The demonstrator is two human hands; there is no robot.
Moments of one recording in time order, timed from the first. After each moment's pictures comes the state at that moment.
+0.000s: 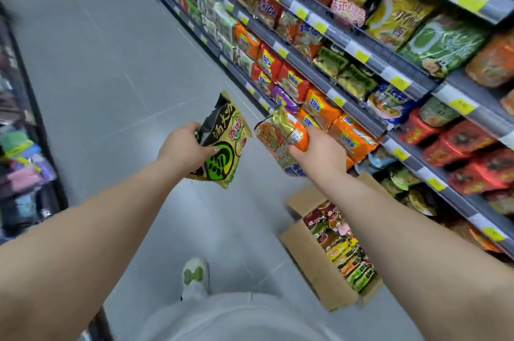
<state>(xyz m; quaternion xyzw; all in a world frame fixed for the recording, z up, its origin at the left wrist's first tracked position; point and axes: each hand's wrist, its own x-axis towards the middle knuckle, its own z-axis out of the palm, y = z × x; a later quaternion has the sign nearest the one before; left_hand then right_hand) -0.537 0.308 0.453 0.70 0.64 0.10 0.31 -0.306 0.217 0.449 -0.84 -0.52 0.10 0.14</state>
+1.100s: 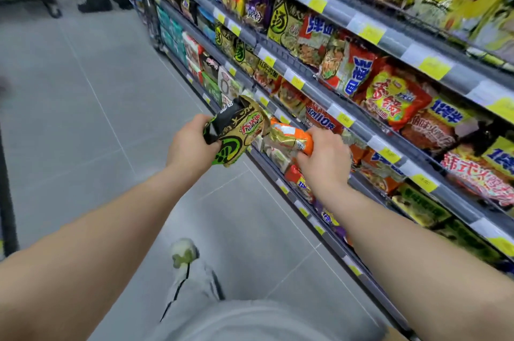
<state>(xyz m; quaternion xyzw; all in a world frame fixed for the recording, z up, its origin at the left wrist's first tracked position) -0.525 0.931 0.483 0.69 0.60 0.26 0.30 -0.305 0.837 0.474 -0.83 -0.52 -0.05 0.19</state>
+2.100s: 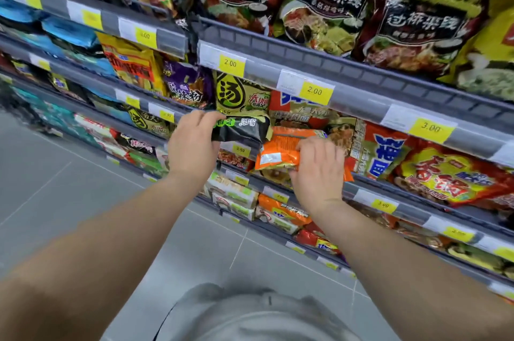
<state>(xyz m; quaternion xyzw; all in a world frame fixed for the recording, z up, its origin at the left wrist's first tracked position) -0.321 1.372 0.498 0.91 0.32 0.25 0.11 -0.199 1.188 0.465 -0.87 -0.41 -0.24 0.14</state>
